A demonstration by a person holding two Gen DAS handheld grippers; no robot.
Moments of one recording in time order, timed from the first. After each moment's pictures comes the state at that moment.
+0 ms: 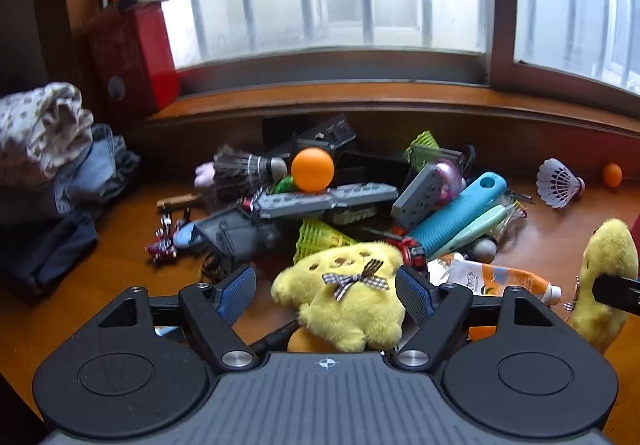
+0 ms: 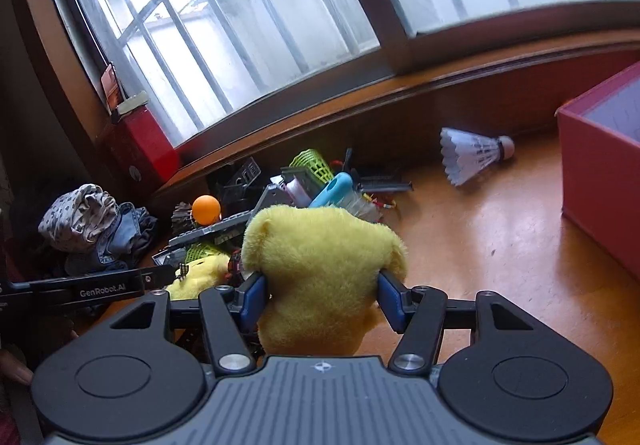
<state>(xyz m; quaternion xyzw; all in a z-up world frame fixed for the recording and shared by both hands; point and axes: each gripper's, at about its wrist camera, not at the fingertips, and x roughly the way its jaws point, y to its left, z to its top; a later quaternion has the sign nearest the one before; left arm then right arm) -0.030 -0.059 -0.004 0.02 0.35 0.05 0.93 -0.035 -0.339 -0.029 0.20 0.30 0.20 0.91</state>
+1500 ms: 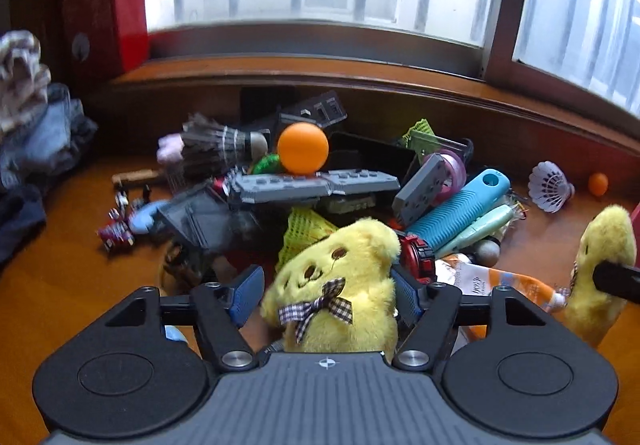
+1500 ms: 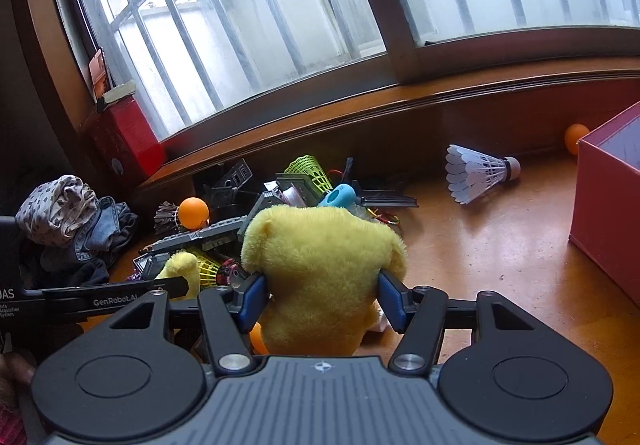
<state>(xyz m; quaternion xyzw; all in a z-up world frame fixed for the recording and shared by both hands) -0.002 -0.024 -0.032 -0.06 0.38 -0.01 0.93 -0.018 -0.312 -0.018 0.16 0.30 0.17 0.92</state>
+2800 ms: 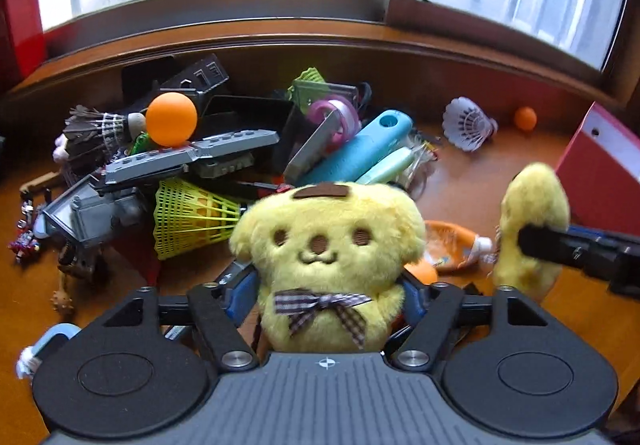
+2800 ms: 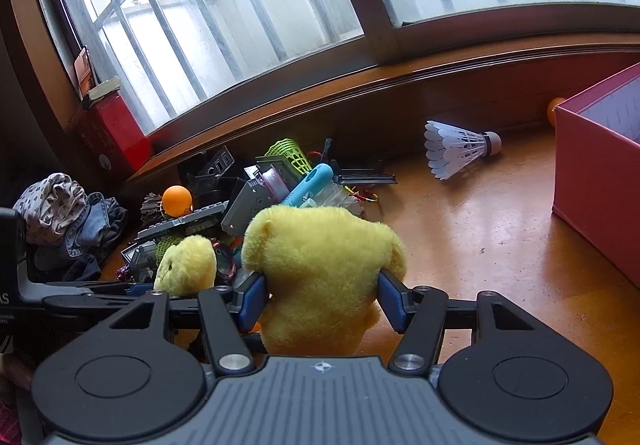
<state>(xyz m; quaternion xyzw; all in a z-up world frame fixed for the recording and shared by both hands) 0.000 -0.076 -0.039 0.02 0.41 -0.11 0.91 -0.022 -0.321 -0.032 0.17 0.32 0.15 0.92</state>
